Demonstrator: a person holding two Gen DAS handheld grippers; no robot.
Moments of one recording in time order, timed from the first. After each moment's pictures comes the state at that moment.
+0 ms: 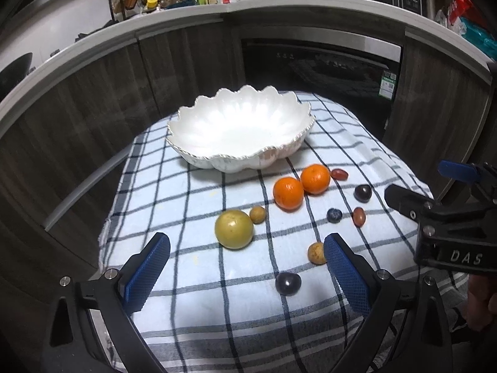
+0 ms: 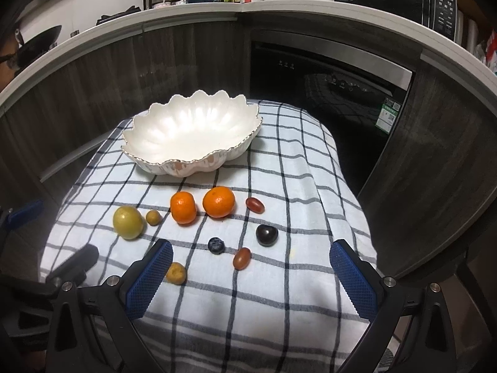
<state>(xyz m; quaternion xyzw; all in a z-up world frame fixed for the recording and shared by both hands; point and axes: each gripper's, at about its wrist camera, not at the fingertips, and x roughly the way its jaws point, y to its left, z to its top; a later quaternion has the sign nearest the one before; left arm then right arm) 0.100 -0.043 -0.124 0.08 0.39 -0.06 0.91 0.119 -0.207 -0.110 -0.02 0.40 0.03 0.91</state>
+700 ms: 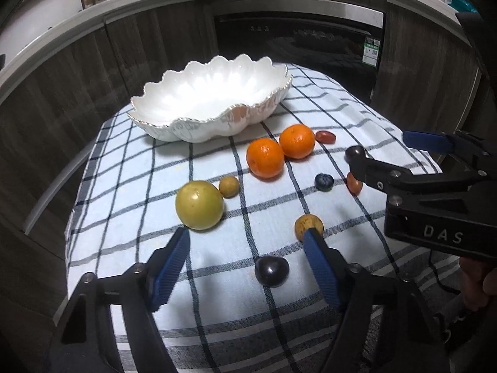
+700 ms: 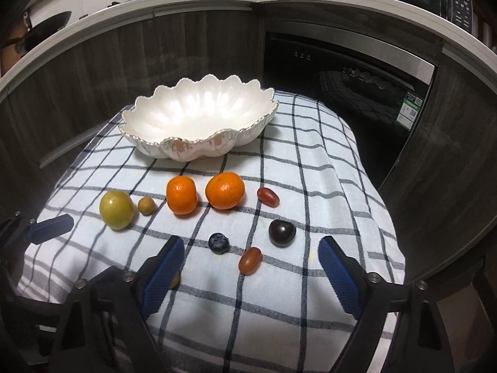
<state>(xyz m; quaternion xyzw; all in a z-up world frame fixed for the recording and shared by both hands) 0.109 -0.060 -0.175 0.10 0.43 -0.10 0.89 0.134 -0.197 -0.154 -0.04 0.41 0.06 0.91</state>
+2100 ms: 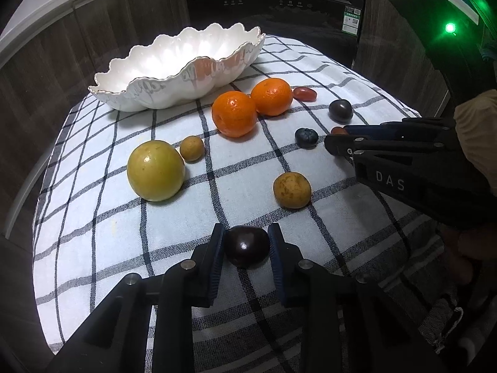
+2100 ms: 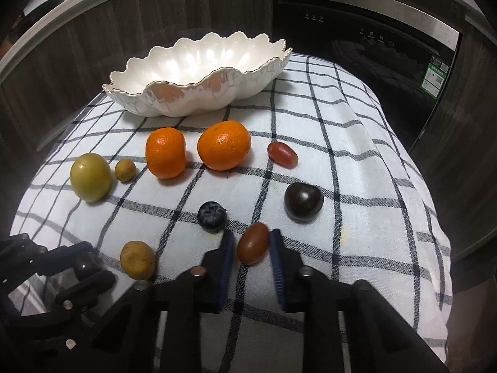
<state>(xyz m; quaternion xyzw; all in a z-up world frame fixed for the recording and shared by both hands) 0.108 -0.070 -0.216 0.11 0.46 -0.15 0.87 0.156 -0.197 -0.212 -0.03 0.46 0.08 0.89</state>
